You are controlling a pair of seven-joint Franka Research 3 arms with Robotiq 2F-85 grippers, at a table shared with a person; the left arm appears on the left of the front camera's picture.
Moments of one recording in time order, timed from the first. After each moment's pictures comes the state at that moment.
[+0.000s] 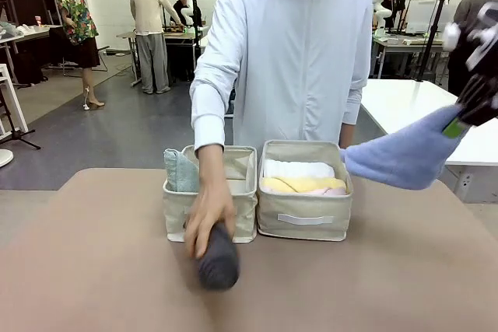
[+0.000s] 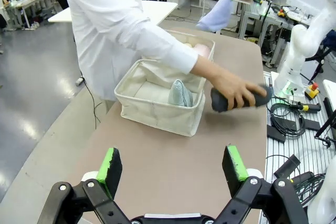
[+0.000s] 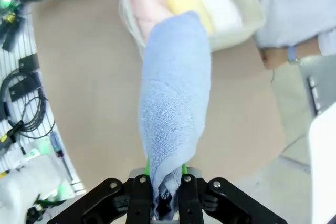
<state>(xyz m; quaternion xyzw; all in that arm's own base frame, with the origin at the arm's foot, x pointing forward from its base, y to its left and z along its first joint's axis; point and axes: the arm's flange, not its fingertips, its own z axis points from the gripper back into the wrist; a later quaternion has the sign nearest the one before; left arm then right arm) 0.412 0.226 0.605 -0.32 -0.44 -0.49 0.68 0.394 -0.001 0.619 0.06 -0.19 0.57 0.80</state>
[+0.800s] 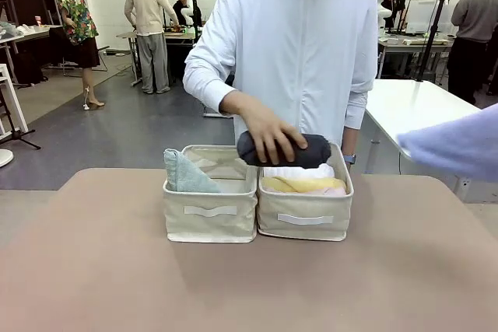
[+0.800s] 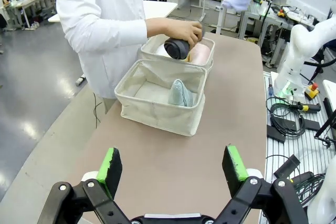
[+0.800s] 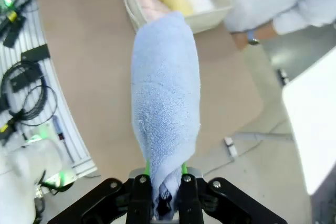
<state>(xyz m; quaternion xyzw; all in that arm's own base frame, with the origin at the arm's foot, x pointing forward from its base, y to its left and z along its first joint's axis) 0.412 0.226 0.605 -0.32 -0.44 -0.49 0.68 0.271 -0.116 0.680 0.02 -0.27 0.52 0.81</state>
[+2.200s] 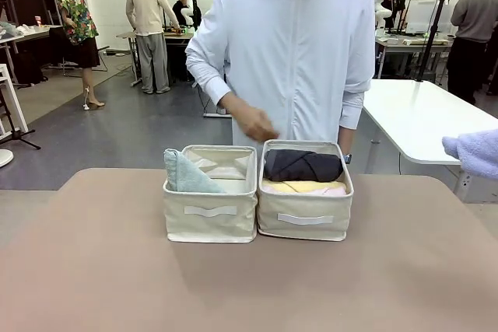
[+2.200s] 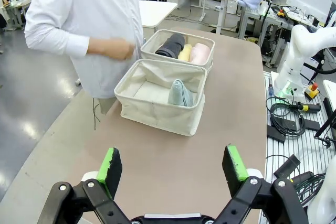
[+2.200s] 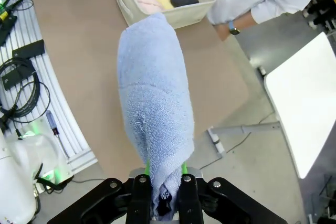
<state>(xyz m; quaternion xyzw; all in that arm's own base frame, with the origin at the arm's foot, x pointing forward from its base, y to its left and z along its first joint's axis) 0.412 0.226 0.605 -0.32 -0.44 -0.49 0.68 0.205 -0.144 0.676 -0.01 -0.30 0.51 0.81</state>
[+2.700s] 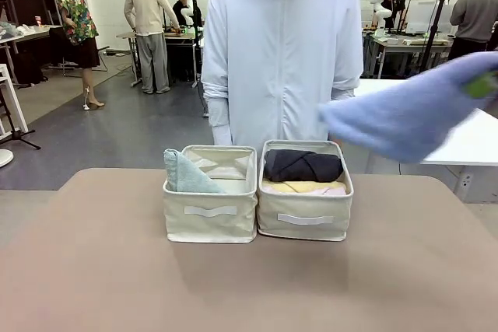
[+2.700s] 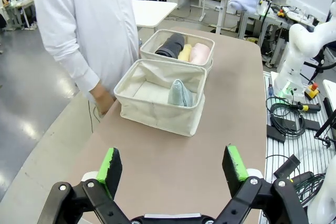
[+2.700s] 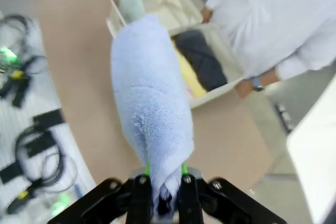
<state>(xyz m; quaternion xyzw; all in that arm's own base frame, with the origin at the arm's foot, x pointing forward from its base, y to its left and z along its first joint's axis) 0.412 0.225 0.605 -0.32 -0.44 -0.49 0.68 0.265 0.066 0.688 0.05 -0.33 0.50 0.80</state>
